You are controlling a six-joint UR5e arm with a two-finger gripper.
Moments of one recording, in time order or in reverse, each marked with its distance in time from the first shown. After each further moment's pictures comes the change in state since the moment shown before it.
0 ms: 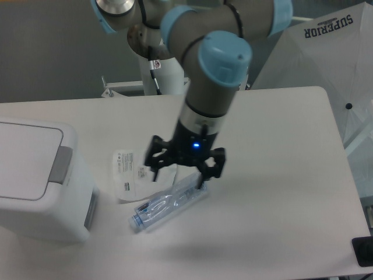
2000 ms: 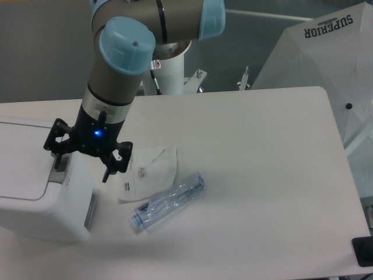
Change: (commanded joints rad) arm -0.140 0.040 -0.080 0.064 -0.051 -0.107
